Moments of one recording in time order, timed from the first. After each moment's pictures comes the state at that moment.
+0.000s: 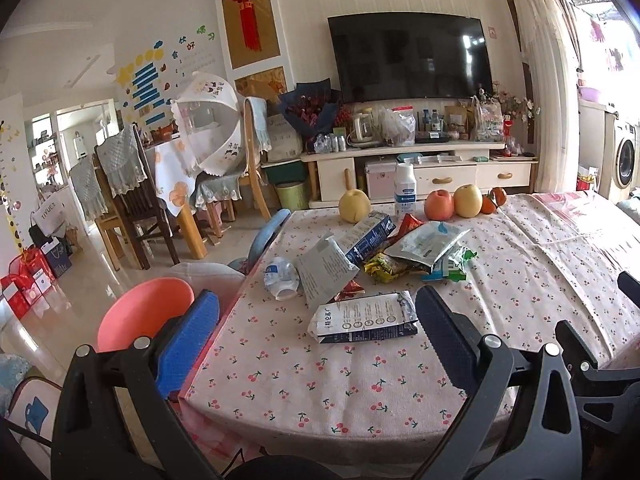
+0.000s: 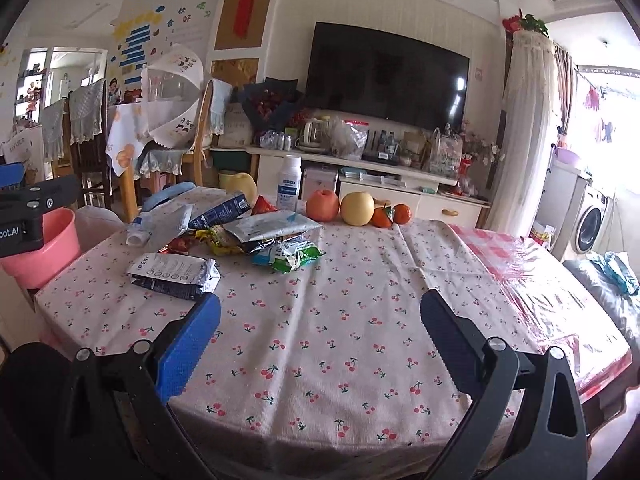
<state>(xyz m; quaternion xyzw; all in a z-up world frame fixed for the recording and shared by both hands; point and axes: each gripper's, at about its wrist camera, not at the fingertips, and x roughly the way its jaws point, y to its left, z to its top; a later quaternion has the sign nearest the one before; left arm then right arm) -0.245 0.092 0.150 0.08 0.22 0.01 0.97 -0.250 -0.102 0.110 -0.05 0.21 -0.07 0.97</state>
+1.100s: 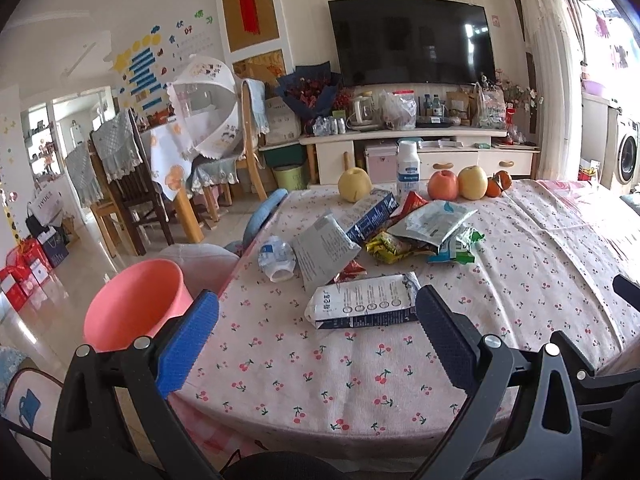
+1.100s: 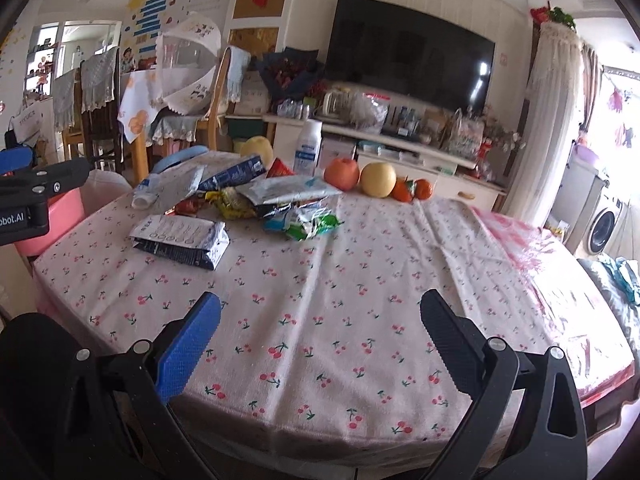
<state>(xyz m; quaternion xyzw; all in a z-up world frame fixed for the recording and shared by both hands) -0.224 0.098 0.124 0.07 0.25 0.01 0.96 -0.227 -0.101 0.086 -0.06 0.27 -0.04 0.96</state>
